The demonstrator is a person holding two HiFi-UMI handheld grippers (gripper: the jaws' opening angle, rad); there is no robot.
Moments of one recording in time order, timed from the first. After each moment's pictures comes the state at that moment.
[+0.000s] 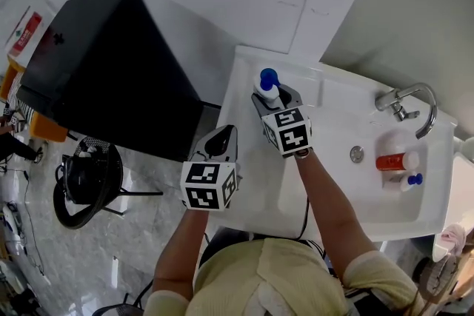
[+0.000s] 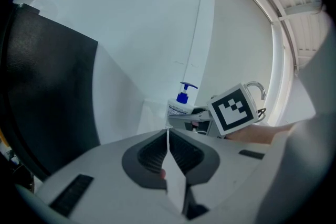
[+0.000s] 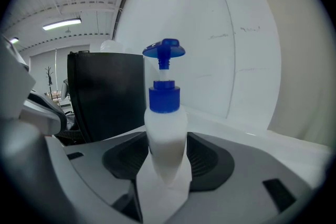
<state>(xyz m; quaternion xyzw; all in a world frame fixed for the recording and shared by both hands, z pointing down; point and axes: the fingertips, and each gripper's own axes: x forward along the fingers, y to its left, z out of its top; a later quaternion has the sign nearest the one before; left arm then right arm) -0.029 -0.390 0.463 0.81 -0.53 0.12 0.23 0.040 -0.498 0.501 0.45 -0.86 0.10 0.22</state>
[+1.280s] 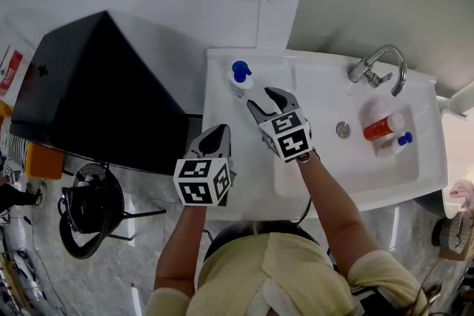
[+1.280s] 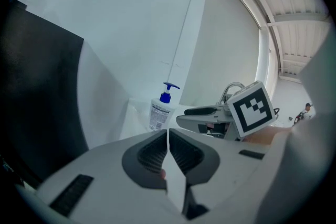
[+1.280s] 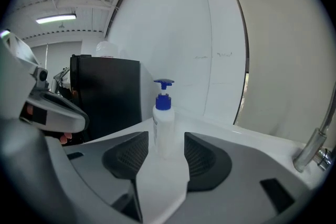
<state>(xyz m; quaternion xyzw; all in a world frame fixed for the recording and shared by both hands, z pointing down) -0.007 -0.370 0.453 0.85 -0.46 0.12 0.23 0.082 -0.440 0.473 0.50 -0.83 0.09 0.22</state>
